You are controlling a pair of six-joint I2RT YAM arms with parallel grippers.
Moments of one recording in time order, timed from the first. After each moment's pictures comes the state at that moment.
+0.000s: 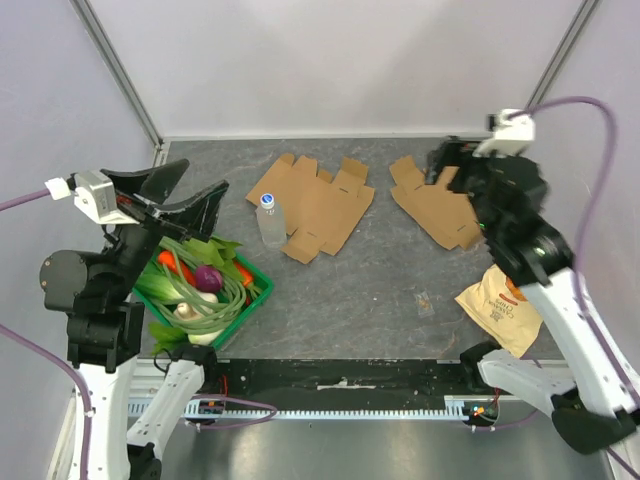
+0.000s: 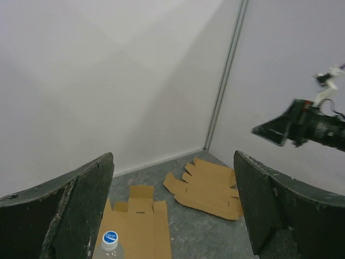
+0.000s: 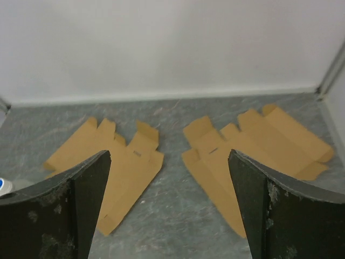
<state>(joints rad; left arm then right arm) -0.13 0.64 1.23 -0.14 0.41 -0.34 0.44 0.95 1.33 -0.41 0.39 0.16</state>
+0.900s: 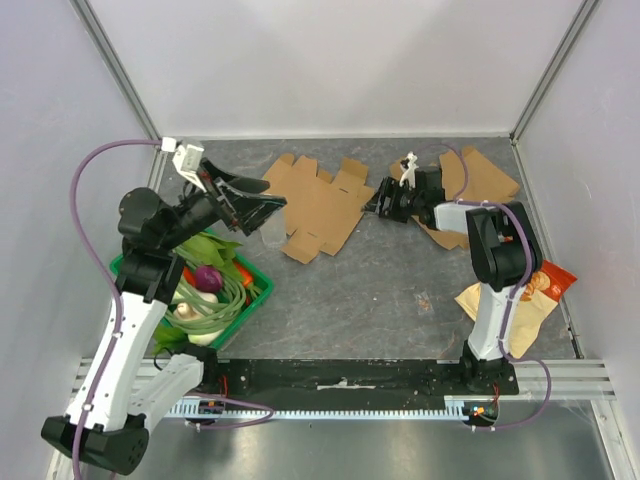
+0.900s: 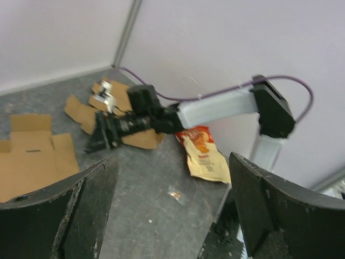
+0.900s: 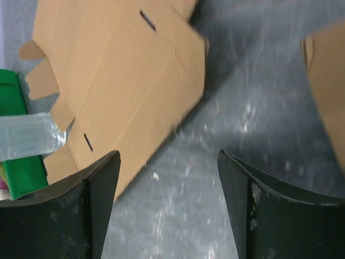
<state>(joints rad) -0.21 0.84 1.05 0.01 0.73 -0.56 0.21 1.95 1.08 0.19 -0.50 0.50</state>
